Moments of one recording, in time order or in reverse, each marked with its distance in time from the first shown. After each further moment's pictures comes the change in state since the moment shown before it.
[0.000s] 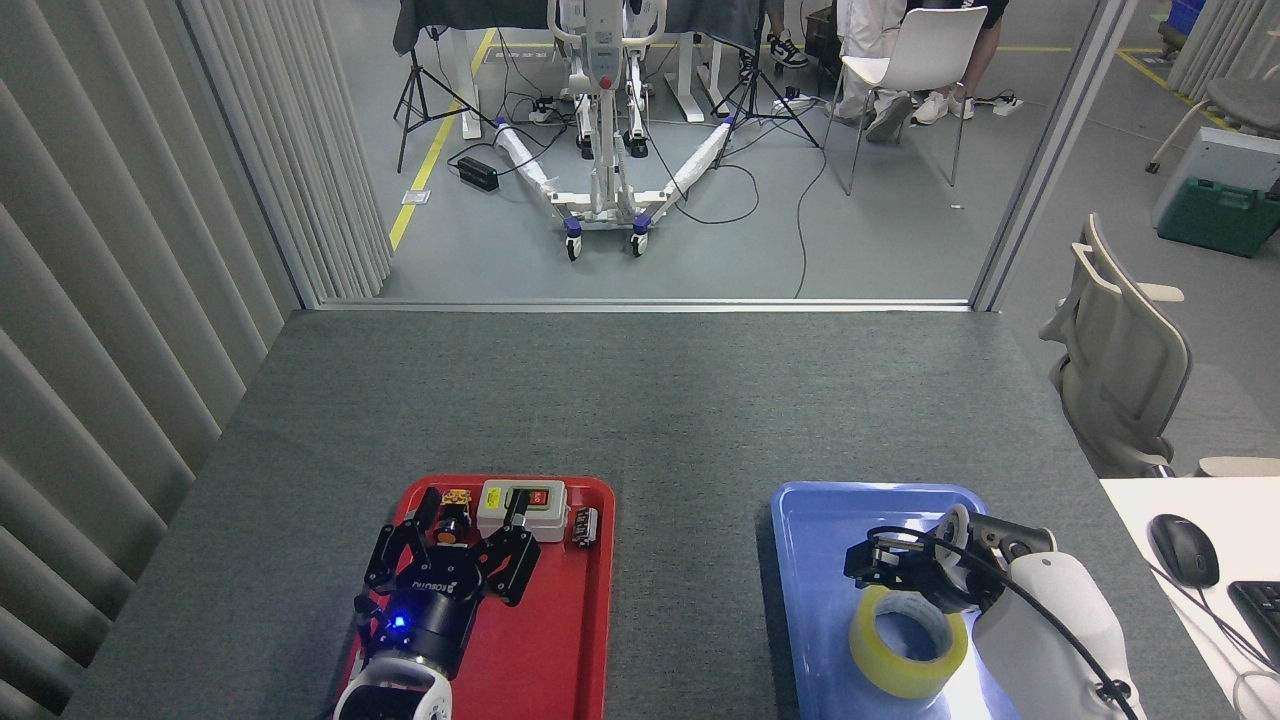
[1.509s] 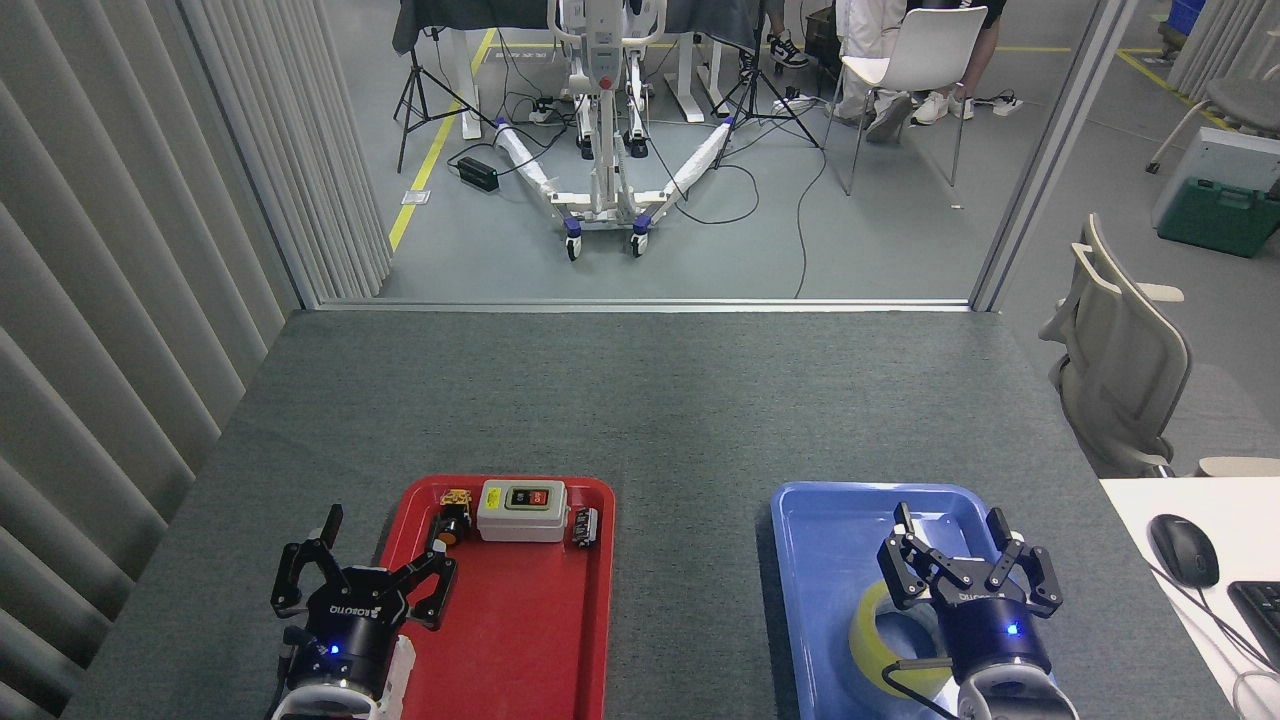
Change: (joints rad) left arm 0.099 -0.106 0.341 0.018 -0.509 -0.113 -0.028; right arm 0.386 0.102 -0.208 -0.162 0.219 -0.378 -1.301
